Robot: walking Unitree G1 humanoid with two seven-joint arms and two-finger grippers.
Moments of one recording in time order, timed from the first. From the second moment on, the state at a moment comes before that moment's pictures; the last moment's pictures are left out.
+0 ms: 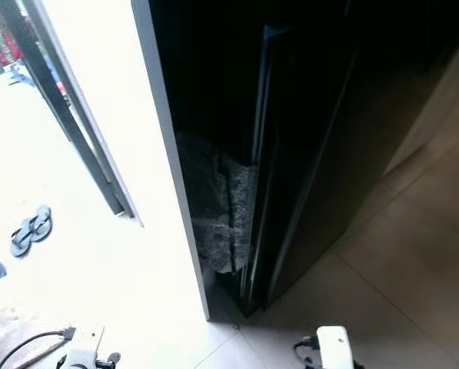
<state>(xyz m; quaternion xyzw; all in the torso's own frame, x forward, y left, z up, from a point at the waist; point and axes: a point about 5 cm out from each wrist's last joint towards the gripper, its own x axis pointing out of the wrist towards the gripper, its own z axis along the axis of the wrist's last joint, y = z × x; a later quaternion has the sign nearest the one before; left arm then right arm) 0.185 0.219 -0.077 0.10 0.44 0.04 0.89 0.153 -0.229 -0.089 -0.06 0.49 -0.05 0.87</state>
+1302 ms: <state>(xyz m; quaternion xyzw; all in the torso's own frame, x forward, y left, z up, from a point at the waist) 0.181 0.221 -0.078 0.10 0.44 0.04 0.89 0.144 -0.220 -0.095 -0.05 0.51 -0.02 0.86</state>
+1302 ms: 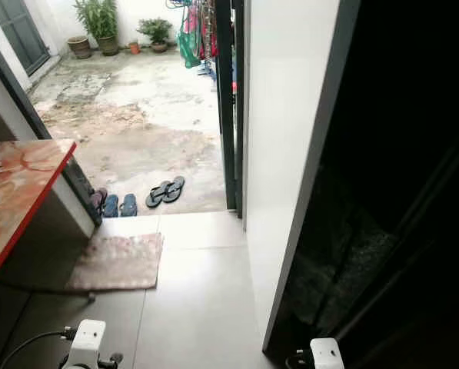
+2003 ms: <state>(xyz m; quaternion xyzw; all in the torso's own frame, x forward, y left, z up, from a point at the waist) 0.186 0.218 -0.076 0.09 0.44 0.04 0.89 0.142 -0.223 -0.095 -0.03 0.51 -0.04 0.86</state>
